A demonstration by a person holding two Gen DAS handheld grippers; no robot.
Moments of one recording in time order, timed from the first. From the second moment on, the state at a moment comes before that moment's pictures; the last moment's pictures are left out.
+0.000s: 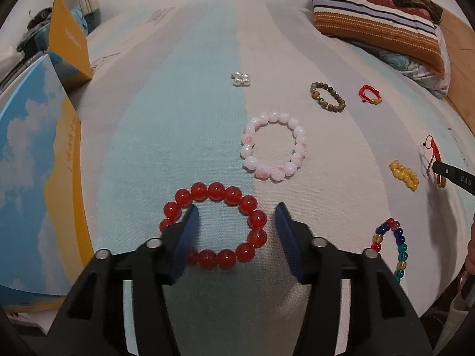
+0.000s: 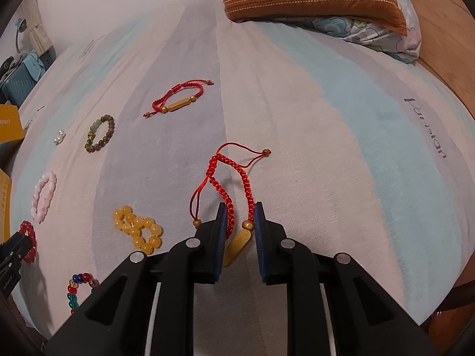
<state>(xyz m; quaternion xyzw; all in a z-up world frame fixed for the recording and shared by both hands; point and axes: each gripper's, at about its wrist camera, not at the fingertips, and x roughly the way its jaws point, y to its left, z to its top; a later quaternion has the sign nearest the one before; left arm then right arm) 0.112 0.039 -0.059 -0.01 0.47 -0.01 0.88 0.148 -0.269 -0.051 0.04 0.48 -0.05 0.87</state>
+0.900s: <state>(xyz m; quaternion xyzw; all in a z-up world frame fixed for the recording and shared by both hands) 0.108 0.032 -0.060 0.00 0.48 -0.02 0.88 0.145 -0.268 -0.047 0.04 0.47 -0.05 0.88</state>
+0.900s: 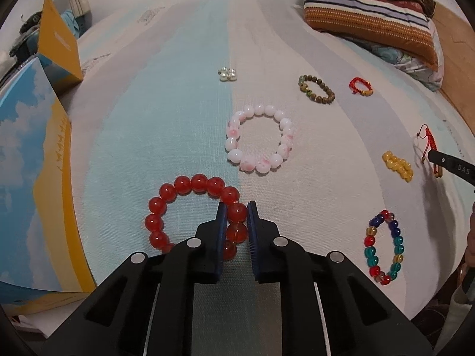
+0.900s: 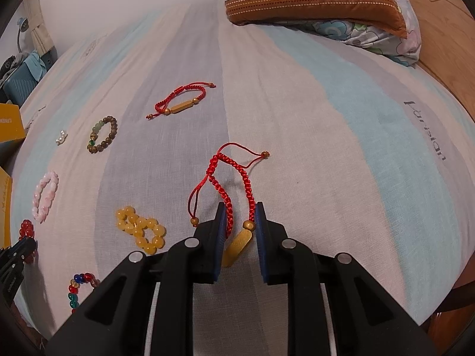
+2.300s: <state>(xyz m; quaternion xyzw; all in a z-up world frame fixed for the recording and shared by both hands) 0.088 0.079 0.068 -0.04 0.41 -0.03 0.91 0.130 -0.131 0.055 0.01 0.41 0.04 0.91</state>
